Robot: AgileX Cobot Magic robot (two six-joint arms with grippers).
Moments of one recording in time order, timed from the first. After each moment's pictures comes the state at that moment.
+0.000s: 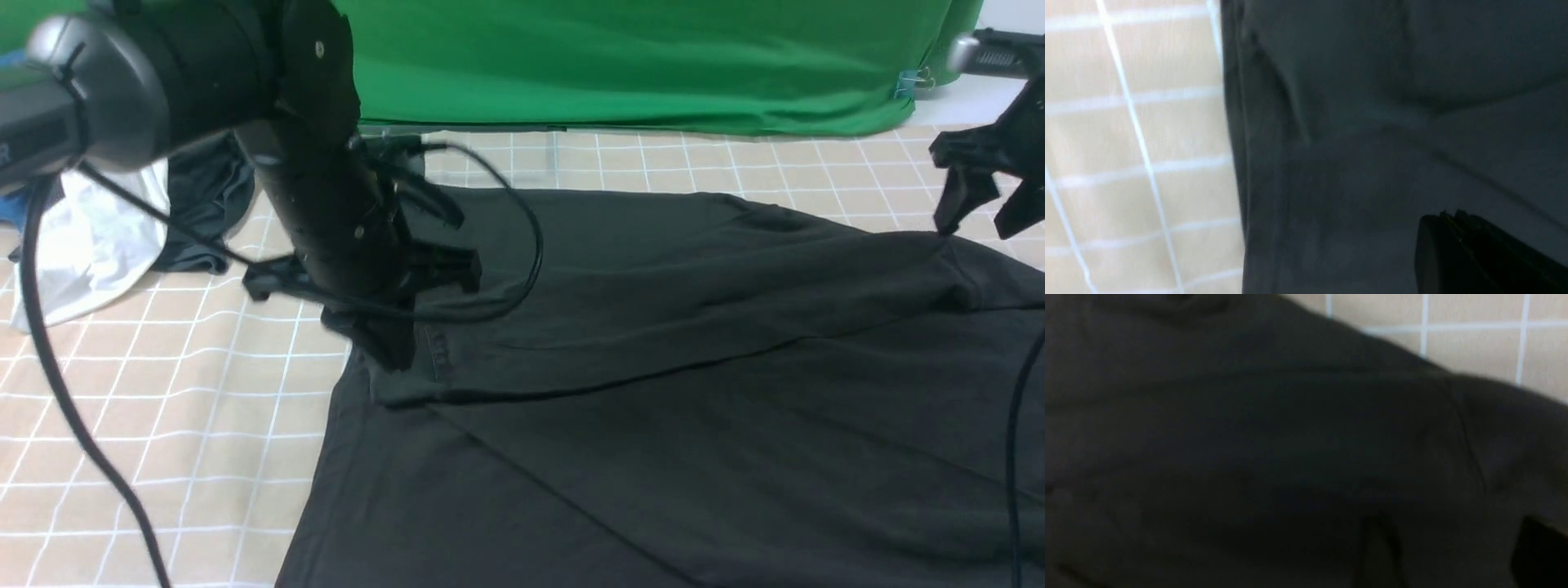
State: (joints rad) right arm -0.14 2.03 -1.77 0.14 1.20 -0.11; left arm -0.35 1.80 -1.40 -0.09 1.21 -0.27
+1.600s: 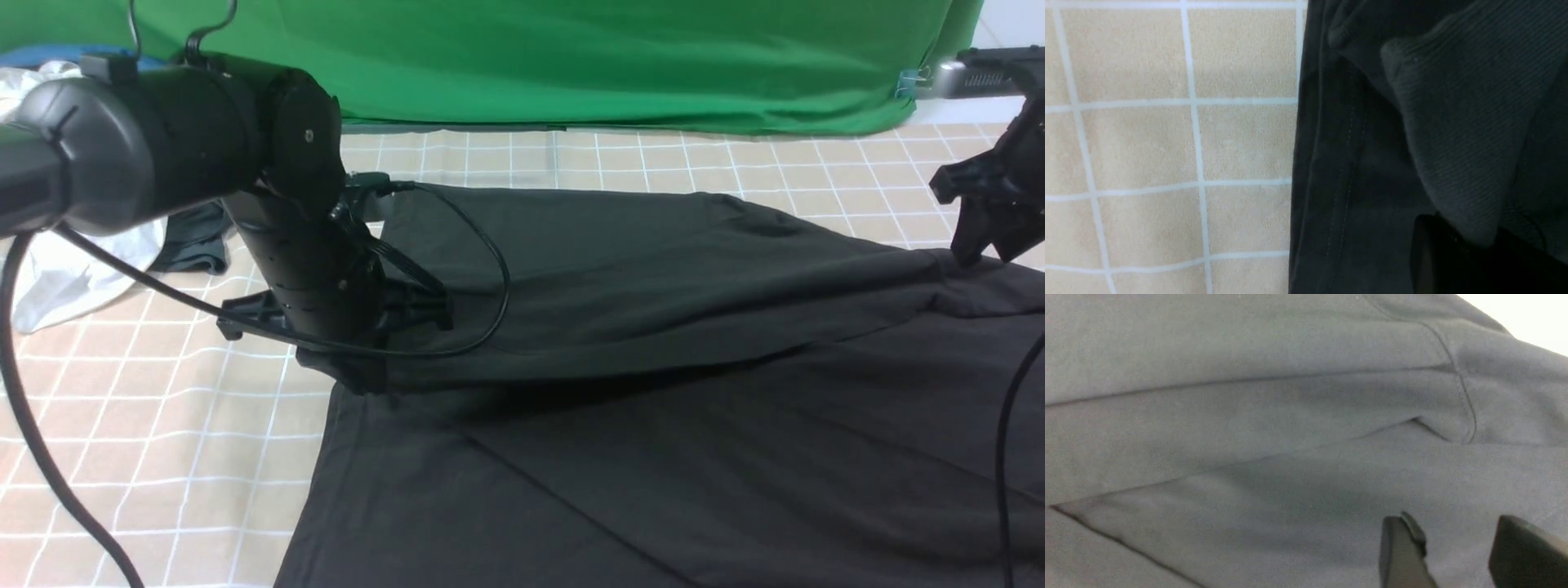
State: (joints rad) right arm -0.08 1.95 -1.64 0.06 1.18 -0.13; left arm -0.35 1.76 -1.28 0.00 1.02 -0.36
